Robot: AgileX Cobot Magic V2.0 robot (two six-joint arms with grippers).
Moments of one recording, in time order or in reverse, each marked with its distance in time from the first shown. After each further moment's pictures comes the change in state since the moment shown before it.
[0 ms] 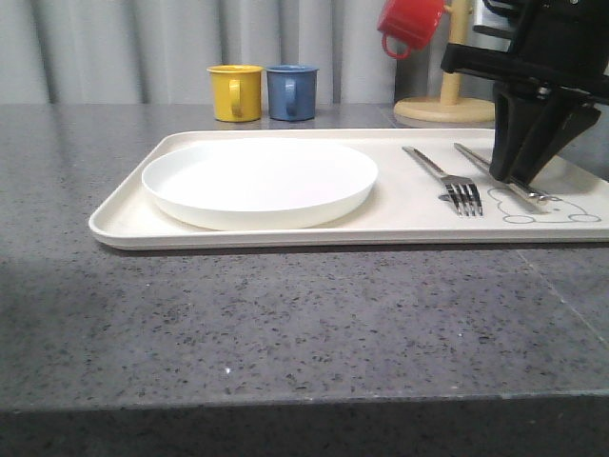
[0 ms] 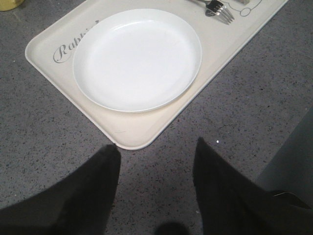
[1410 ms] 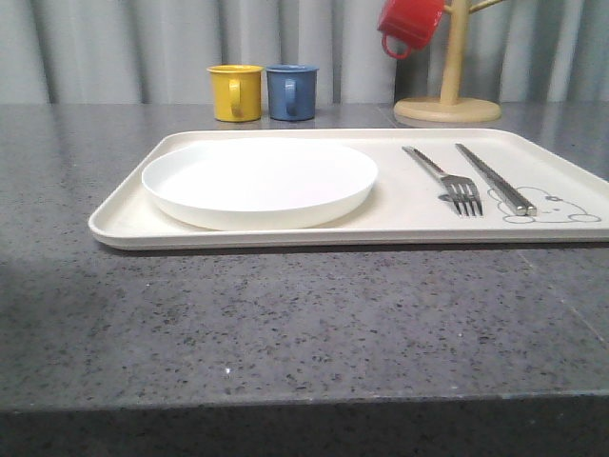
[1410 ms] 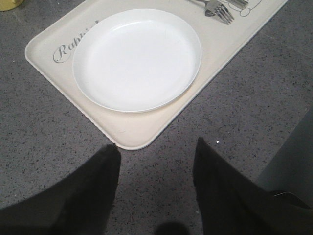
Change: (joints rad) left arm 0.000 0.000 0.000 0.000 0.000 -0.001; right arm -0.514 -0.055 -0.003 -0.207 -0.059 -0.444
